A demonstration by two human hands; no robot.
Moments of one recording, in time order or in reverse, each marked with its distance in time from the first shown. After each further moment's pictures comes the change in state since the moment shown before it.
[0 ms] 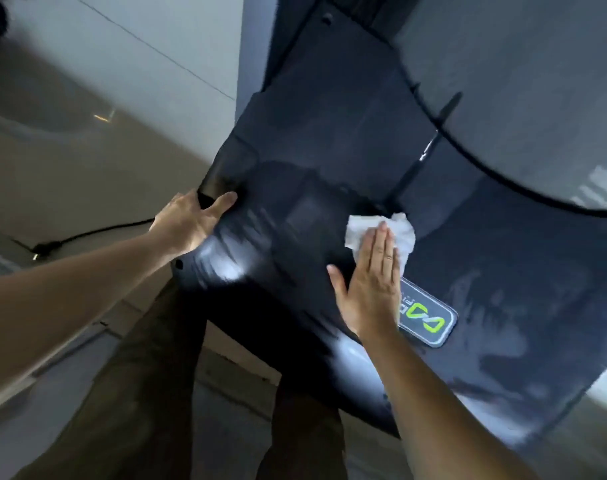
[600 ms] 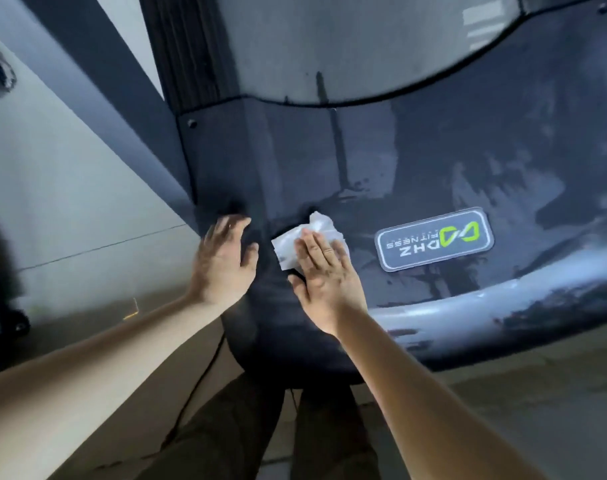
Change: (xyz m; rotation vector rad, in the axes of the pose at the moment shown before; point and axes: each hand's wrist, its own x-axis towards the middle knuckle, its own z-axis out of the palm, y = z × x) left_hand 0.019 0.104 -0.042 0.510 0.115 1.067; right_hand 0.028 -0.139 -0.012 0.376 0.145 0.252
